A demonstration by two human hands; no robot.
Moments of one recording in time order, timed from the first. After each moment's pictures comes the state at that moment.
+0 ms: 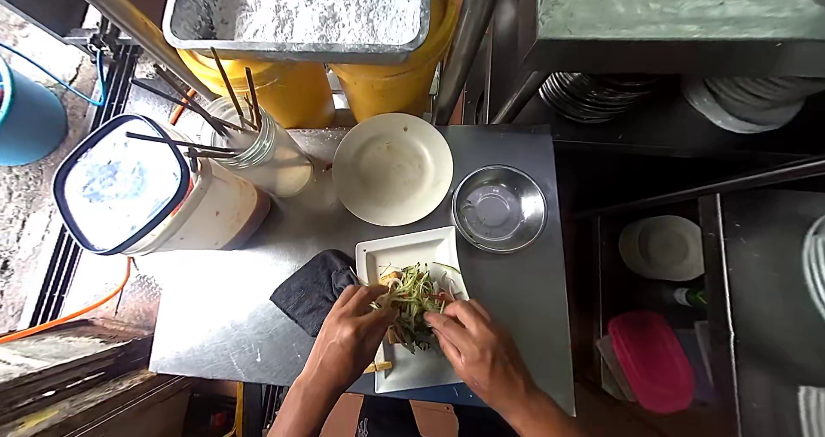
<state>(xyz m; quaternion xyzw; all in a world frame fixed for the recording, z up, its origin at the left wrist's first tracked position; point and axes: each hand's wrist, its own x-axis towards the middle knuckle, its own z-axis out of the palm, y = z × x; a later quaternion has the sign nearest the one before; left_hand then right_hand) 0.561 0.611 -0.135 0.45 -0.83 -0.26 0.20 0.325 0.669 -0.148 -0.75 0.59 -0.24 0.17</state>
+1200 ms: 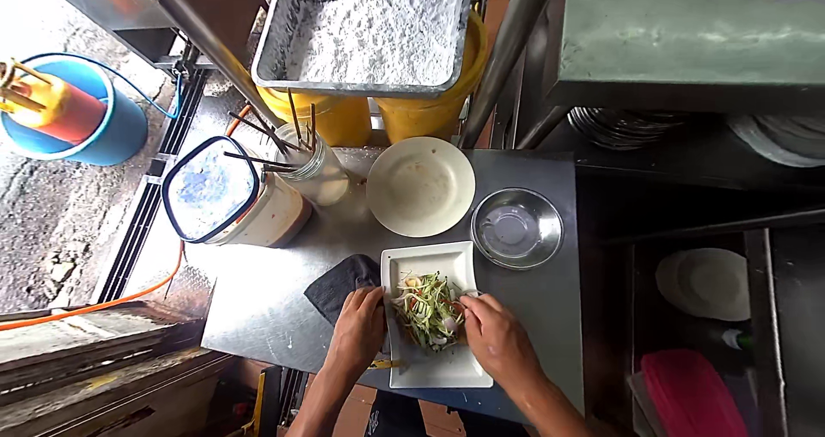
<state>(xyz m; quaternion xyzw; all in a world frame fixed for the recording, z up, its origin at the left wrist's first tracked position) 0.573 0.623 -0.139 0.62 -0.73 -0.26 0.14 0.320 0.647 -0.137 -0.63 0.69 -0.20 0.27</state>
